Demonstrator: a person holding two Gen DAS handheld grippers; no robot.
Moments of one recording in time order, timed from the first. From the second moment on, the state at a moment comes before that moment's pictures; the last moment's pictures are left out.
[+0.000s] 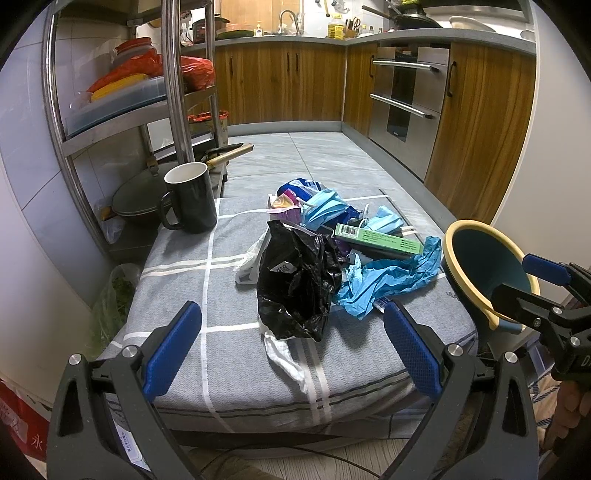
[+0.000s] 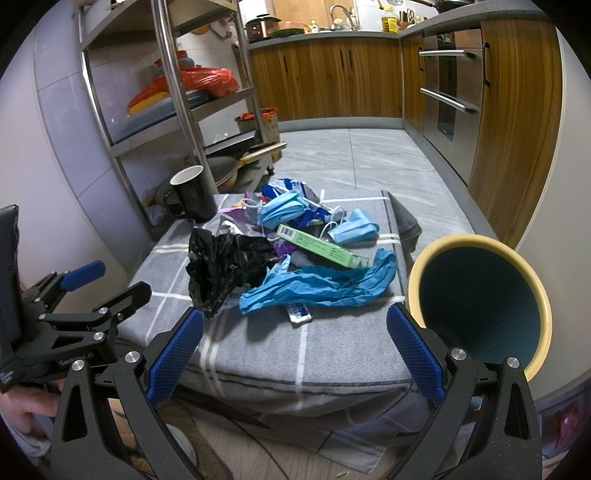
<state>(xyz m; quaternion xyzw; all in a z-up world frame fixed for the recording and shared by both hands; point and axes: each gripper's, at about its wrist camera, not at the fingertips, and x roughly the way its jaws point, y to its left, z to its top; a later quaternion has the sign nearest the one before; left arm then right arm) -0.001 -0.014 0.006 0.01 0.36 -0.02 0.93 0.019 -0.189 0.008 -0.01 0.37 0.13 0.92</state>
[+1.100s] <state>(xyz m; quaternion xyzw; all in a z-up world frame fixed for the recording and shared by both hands) -0.001 -0.015 0.006 0.01 0.36 -0.02 0.93 0.018 -0.188 0.009 0.00 0.37 0.13 0.92</state>
